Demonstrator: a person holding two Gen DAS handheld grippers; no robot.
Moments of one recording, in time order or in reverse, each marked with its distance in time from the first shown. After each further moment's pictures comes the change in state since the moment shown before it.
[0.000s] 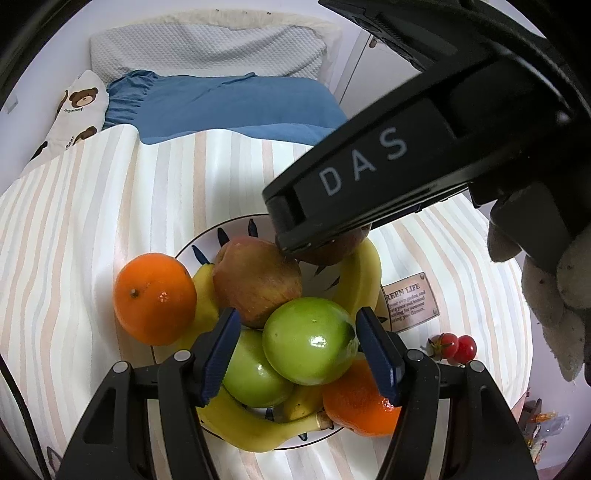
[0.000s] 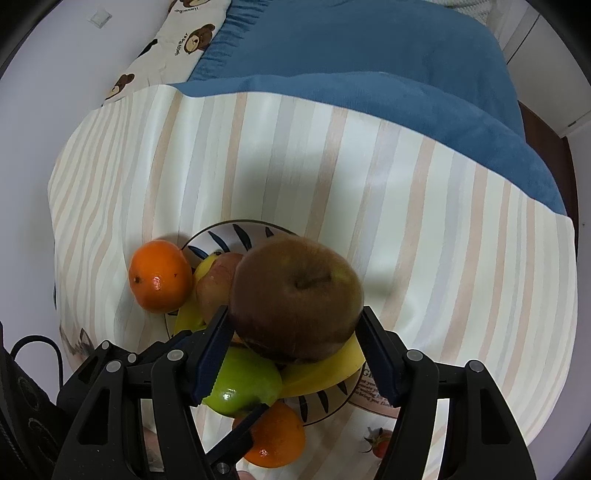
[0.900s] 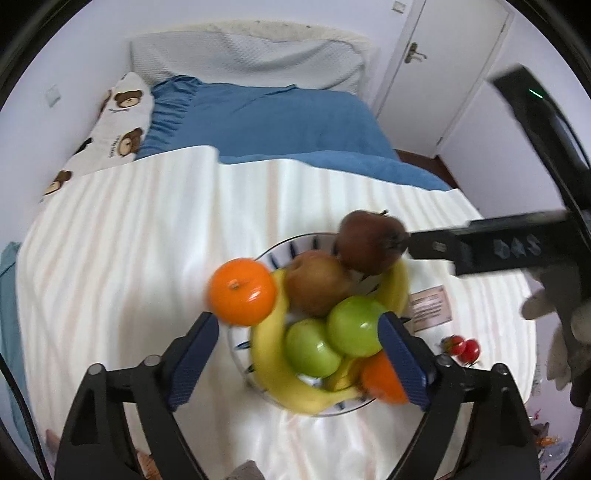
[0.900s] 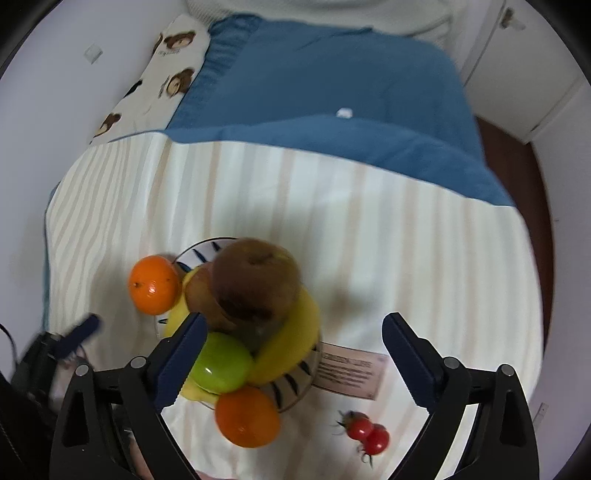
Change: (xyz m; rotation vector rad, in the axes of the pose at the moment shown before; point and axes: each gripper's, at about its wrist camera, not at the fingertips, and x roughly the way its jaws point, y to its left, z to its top) left arm -0.072 0.028 0.001 -0.061 -0.021 0.150; right arm -0.064 -0.017 -0.045 0.067 -0.189 -0.106
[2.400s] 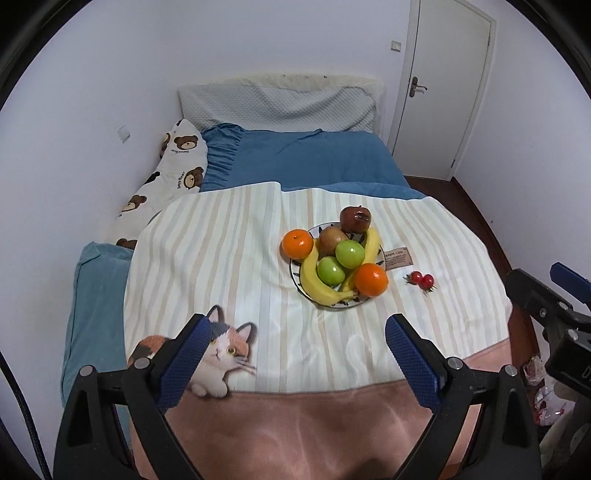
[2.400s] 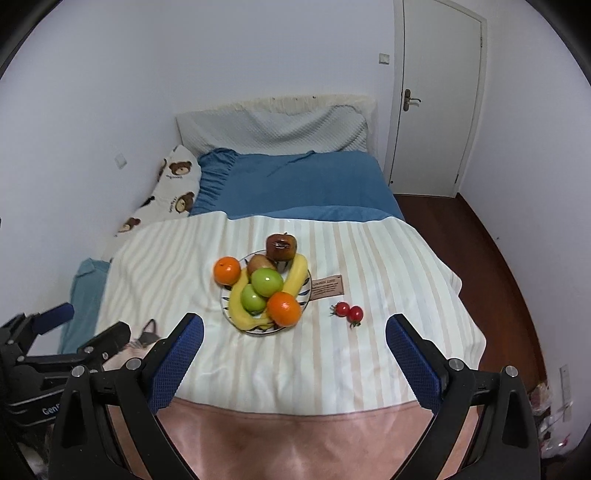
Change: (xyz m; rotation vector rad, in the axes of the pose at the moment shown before) left arm -0.238 -0.035 -0.122 0.016 -0.167 0.150; right arm -0.255 0.068 -0.293 0.159 -0.552 -0.089
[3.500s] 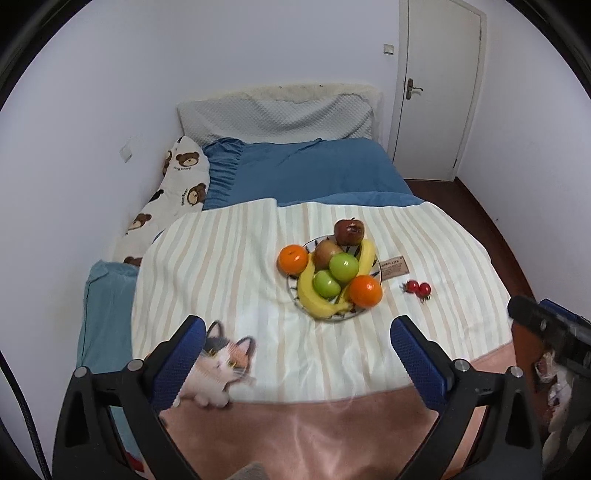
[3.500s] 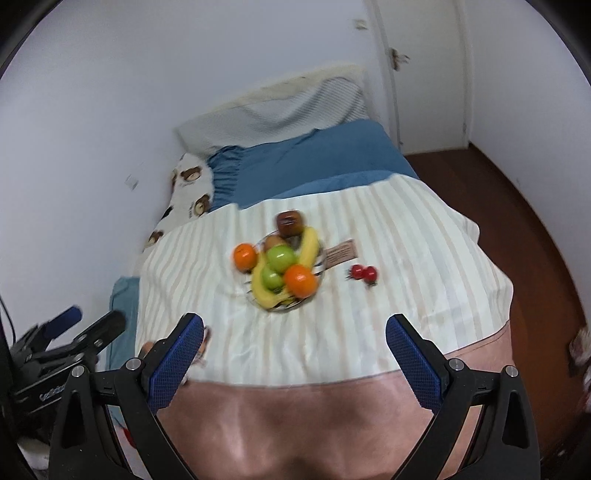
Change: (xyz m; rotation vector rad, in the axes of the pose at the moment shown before) left arm 0.009 -0.041 0.019 0.053 -0.038 0.051; right arm 0.002 -0.065 -0.022 0.222 0.086 0.139
